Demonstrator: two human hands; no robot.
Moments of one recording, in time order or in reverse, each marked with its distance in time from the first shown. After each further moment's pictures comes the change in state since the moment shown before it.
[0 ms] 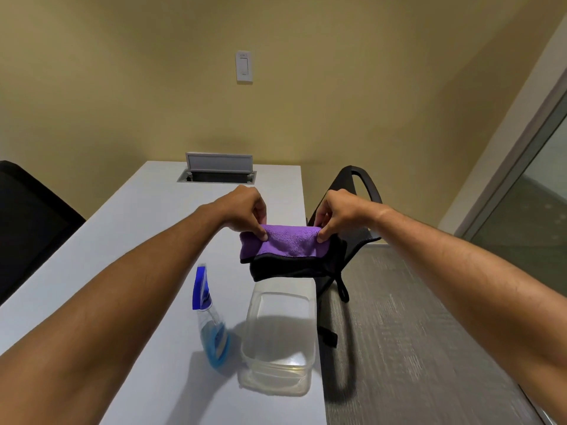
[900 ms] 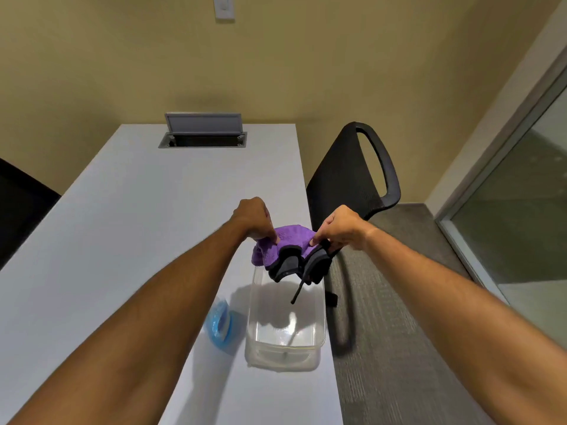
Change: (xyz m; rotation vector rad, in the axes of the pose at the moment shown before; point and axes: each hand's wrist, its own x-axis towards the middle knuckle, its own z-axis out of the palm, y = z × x) left_hand 0.038 -0.015 0.095 -0.295 -0.061 -0.374; right_hand 0.029 0.031 0.112 0.623 0.085 0.548
